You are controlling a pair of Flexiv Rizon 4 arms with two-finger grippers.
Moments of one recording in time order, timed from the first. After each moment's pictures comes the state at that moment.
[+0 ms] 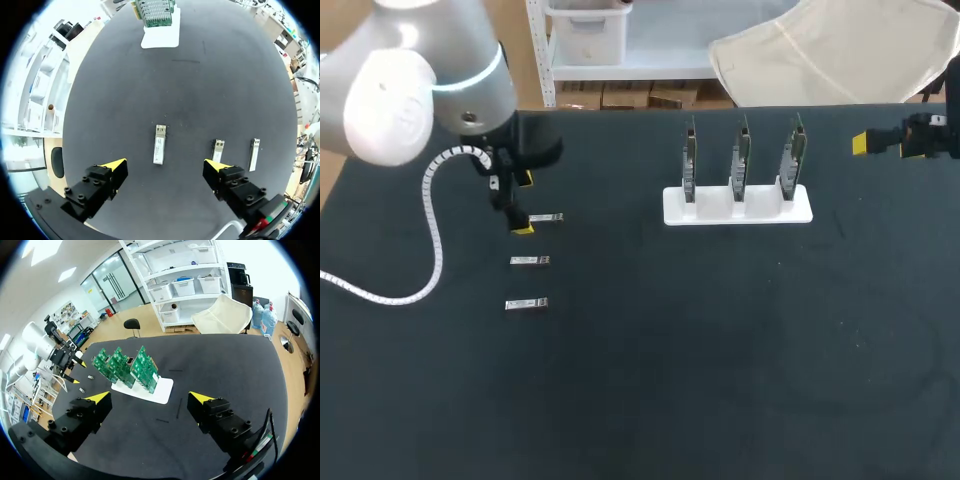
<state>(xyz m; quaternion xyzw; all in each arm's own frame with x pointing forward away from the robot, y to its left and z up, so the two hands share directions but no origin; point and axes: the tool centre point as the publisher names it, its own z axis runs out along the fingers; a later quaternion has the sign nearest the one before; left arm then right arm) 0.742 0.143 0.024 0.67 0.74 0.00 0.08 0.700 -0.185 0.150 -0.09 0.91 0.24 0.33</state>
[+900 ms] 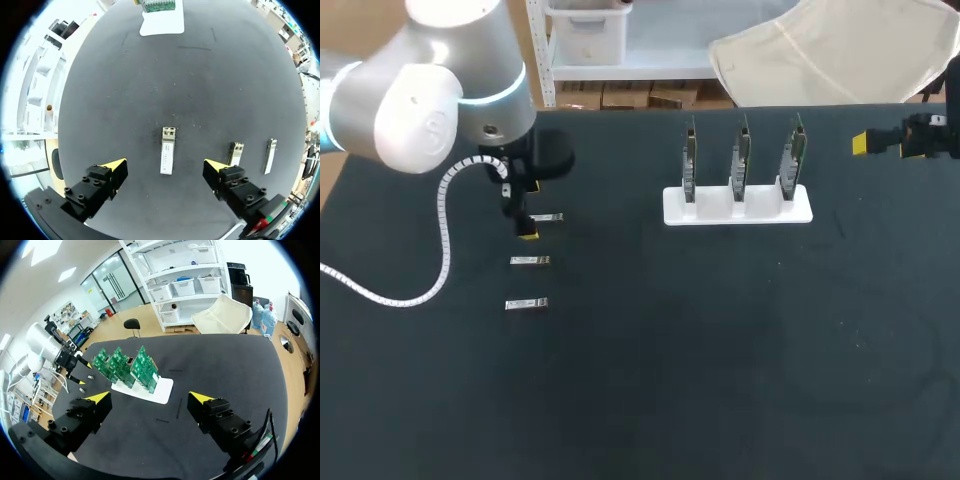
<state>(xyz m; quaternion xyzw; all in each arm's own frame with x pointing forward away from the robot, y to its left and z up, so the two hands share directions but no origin) 0.757 0.141 -0.004 0.68 0.73 0.03 0.05 0.700 -0.185 0.150 -0.09 0.91 0.24 0.33</state>
